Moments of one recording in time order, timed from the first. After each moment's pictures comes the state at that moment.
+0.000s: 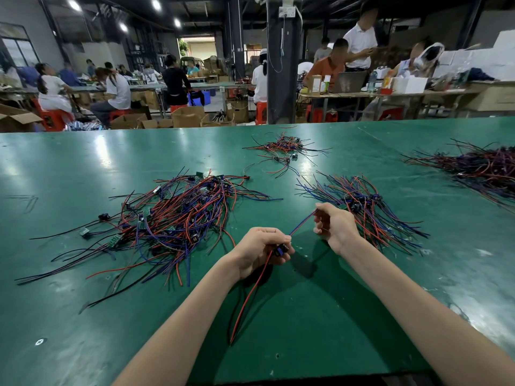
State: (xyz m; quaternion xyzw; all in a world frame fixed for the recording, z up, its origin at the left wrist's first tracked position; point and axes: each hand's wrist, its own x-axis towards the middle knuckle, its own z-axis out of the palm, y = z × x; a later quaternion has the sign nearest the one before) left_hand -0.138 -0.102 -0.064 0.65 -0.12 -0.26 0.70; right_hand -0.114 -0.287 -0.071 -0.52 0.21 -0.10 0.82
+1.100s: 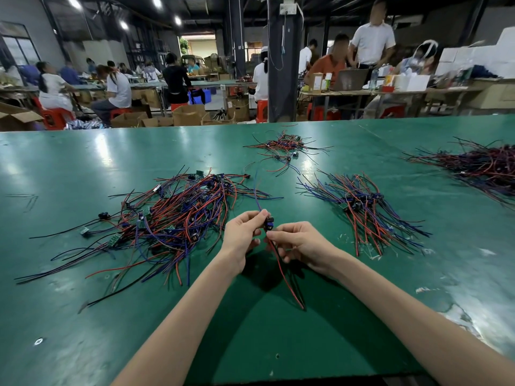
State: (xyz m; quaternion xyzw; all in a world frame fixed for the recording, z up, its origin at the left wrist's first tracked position) left_hand -0.123 -0.095 -0.068 0.64 0.02 -0.06 0.77; right_hand -0.143 -0.237 -0.079 -0.66 -0.07 0.12 0.74
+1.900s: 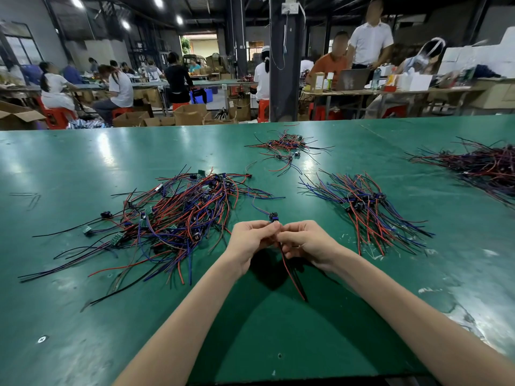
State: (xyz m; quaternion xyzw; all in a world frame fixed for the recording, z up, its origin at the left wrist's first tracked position) left_hand -0.125 -0.097 -0.076 0.62 -0.06 -0.12 0.77; right_hand -0.143 -0.239 -0.074 -0.68 -0.02 0.10 0.73
